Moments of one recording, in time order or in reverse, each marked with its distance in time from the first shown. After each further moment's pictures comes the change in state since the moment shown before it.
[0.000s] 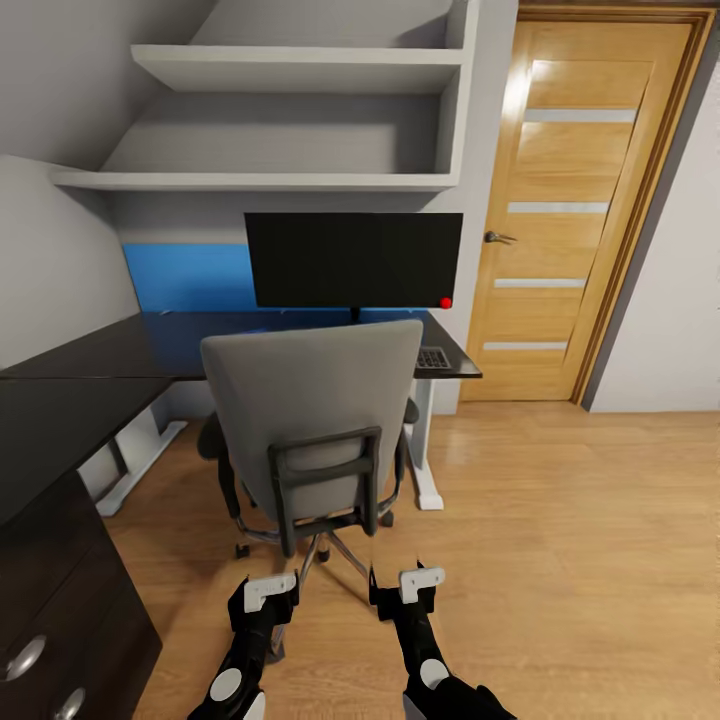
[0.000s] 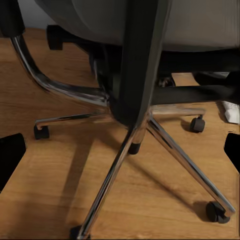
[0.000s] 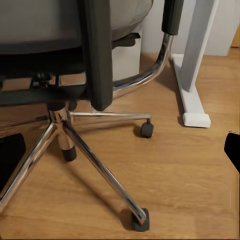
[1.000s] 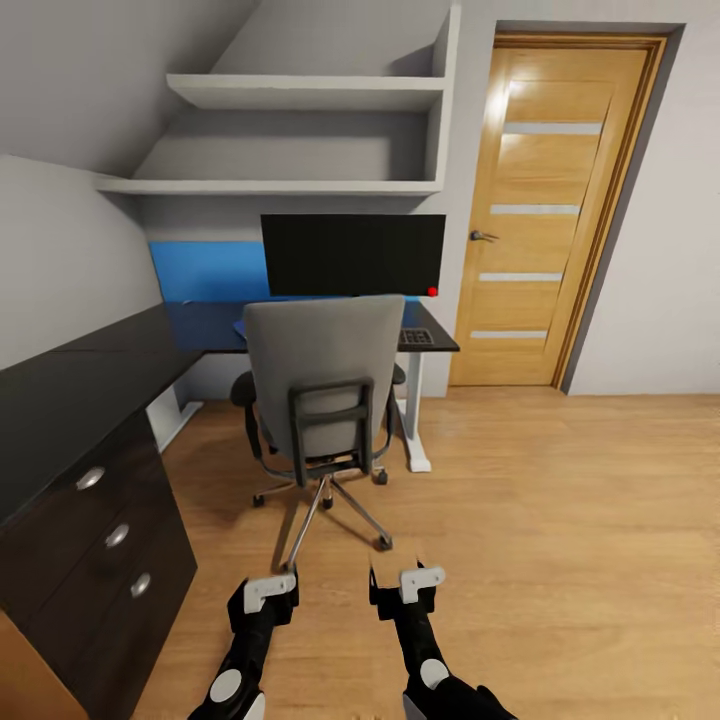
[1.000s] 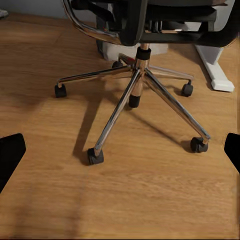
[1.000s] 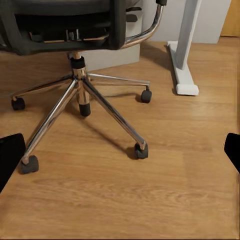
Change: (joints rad) left arm 0.000 0.000 0.000 0.005 0.000 -0.003 0.001; right arm 0.000 0.000 -0.001 0.000 0.000 0.000 0.000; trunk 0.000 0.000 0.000
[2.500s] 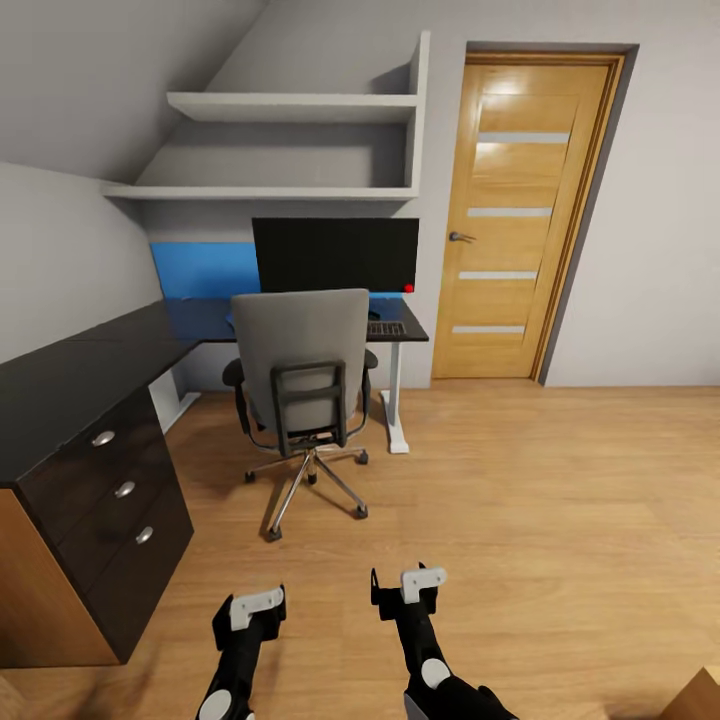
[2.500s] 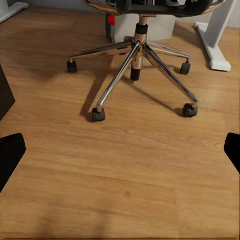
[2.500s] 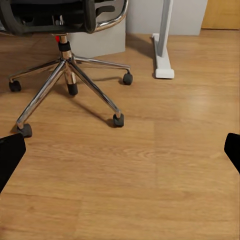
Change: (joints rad) left arm 0.003 0.014 0.006 0.090 0.006 -0.086 0.035; right arm 0.000 -0.002 -0.006 0.001 -0.007 0.004 0.000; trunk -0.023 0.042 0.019
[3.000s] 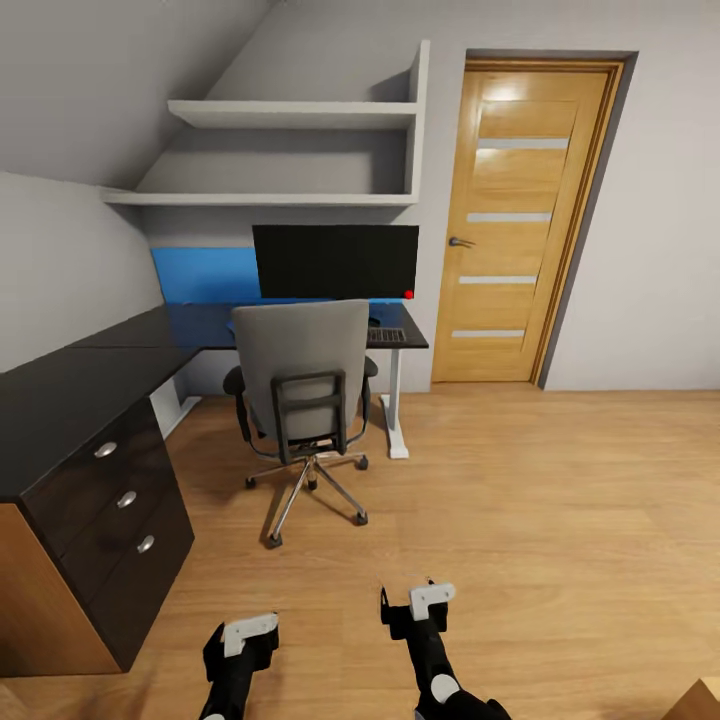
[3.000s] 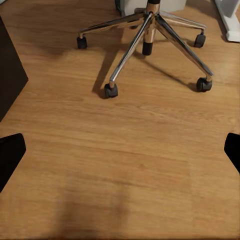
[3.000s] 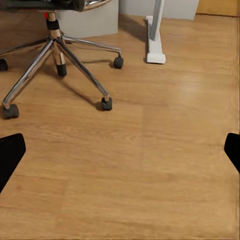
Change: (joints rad) left arm 0.000 0.002 0.005 0.114 0.008 0.001 0.000; right arm 0.000 0.000 0.001 0.101 -0.003 -0.004 0.012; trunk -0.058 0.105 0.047
